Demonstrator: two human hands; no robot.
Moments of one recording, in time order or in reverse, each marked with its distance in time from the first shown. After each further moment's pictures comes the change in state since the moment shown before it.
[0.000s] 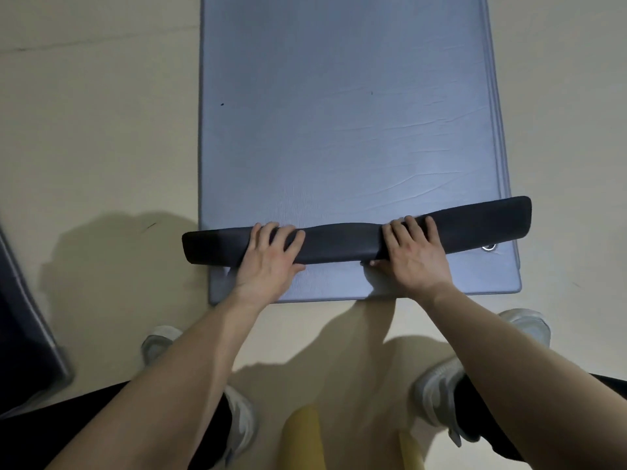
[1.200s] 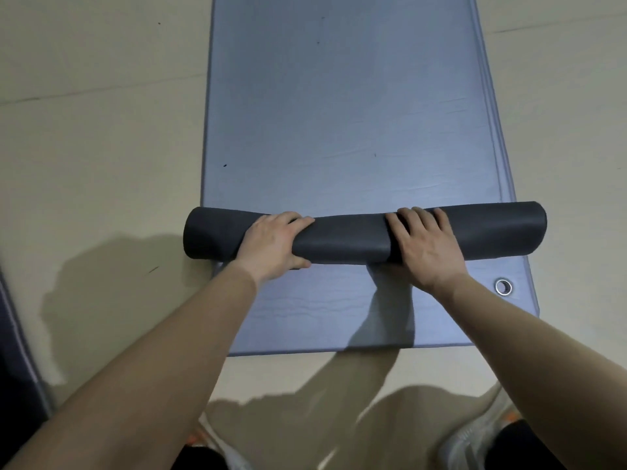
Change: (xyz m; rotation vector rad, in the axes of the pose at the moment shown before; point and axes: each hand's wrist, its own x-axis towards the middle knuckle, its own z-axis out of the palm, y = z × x) left_hand 0.103 -0.049 -0.056 -0.303 -0.166 -0.054; right_hand 0.075 0.035 -0.038 -0.002 0.122 -0.027
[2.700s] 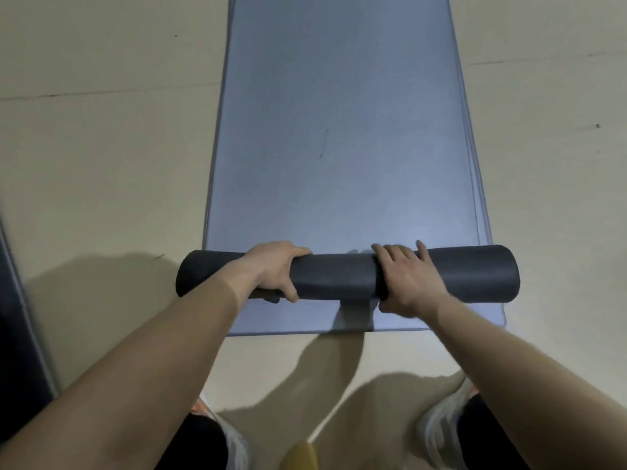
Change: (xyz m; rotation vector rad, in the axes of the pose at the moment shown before) left_hand -0.042 0.019 -0.019 -0.166 -0.540 -0.086; right_hand -0.059 -0.039 -0.058 0.118 -0.417 0.041
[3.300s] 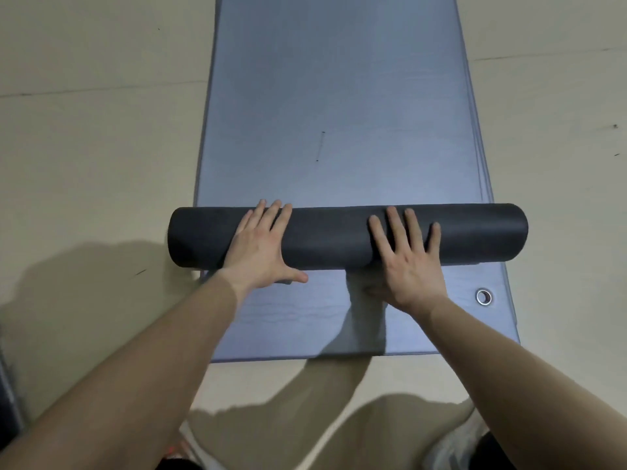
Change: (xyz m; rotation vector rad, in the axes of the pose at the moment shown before) left_hand 0.037 -0.014 -0.006 0.261 0.555 -0.060; right_hand 0.054 0.010 0.008 -0.068 0.284 0.092
